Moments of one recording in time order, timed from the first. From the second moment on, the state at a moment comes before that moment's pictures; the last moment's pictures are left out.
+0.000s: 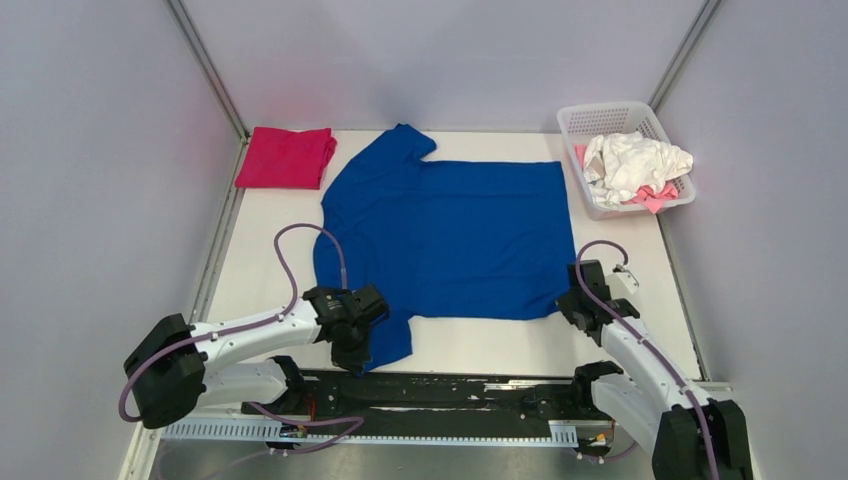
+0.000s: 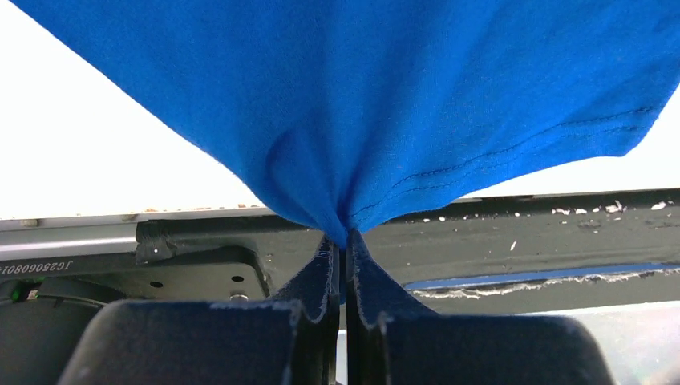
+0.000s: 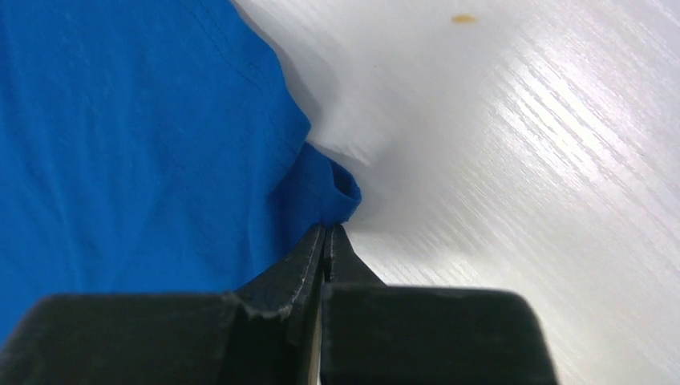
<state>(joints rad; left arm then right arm) -0.96 1.15 0.58 -0.89 0.02 -0.96 0.19 0.92 0.36 -0.47 0.34 1.09</state>
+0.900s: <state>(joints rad) -0.77 1.12 0.83 -0.65 -0.15 -0.78 0.19 0.68 0.37 -0.43 0.24 0.87</state>
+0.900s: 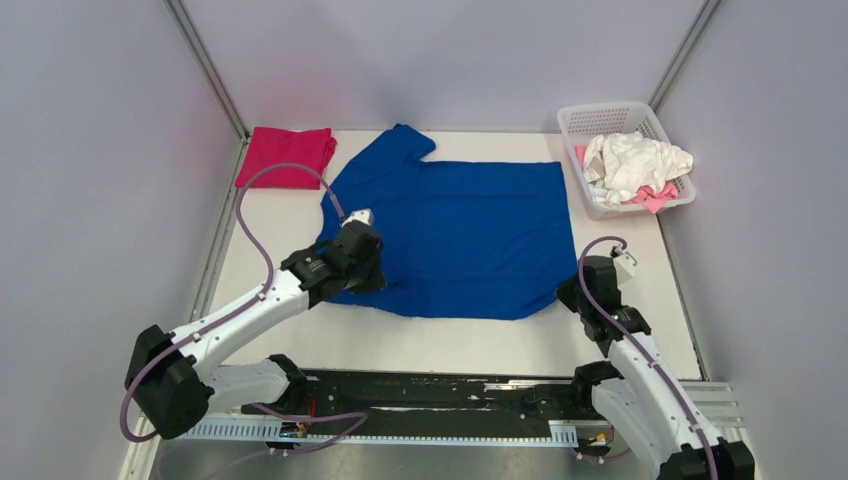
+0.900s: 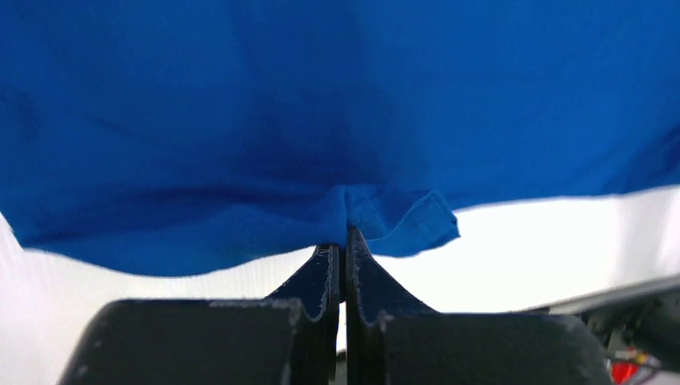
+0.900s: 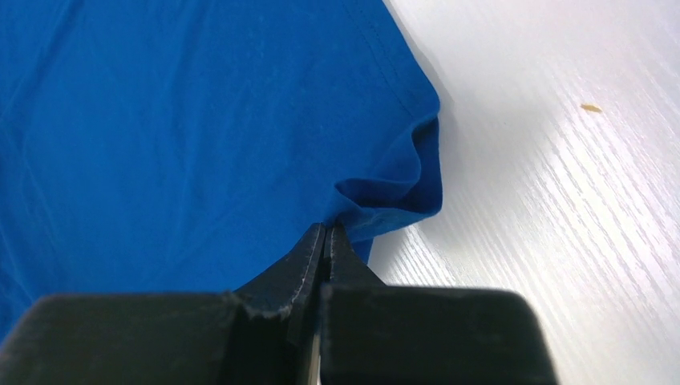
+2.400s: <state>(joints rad) -0.26 1.99 1.50 -0.22 0.02 -0.18 0.11 1.47 0.85 -0.09 0.37 0.73</state>
